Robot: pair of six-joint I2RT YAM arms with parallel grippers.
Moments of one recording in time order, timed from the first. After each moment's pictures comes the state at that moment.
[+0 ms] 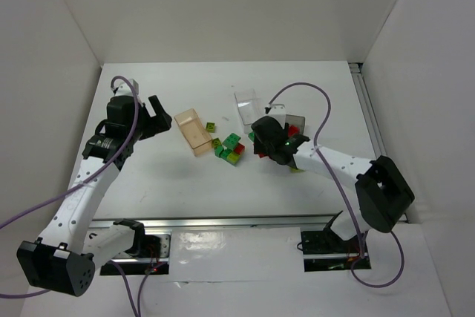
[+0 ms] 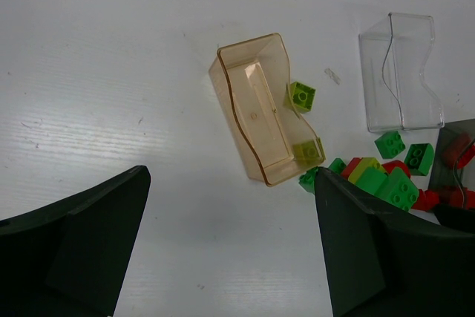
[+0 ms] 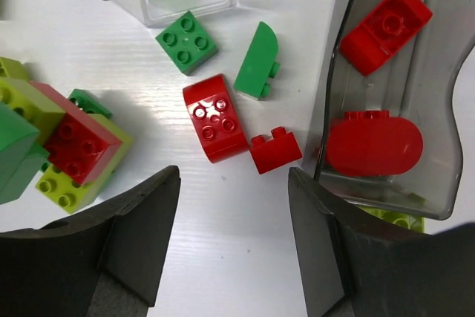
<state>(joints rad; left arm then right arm) -0.16 1.02 1.00 -0.54 -0.11 -0.46 0.72 1.46 0.92 -0.31 0.49 0.56</state>
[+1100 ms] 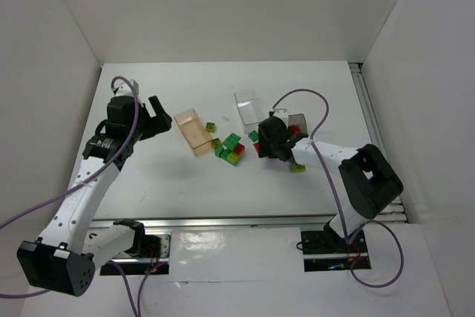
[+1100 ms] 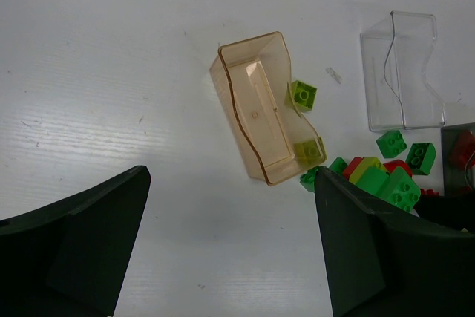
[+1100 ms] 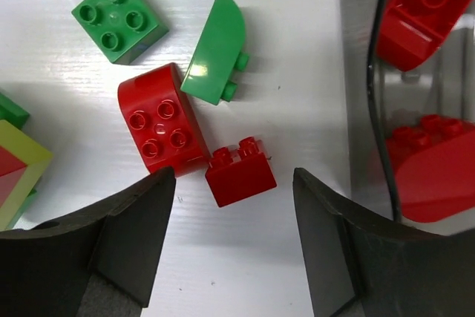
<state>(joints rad) -0.16 1.02 1.00 -0.54 -0.11 -0.46 0.61 1.58 0.86 -0.22 0.37 0.50</state>
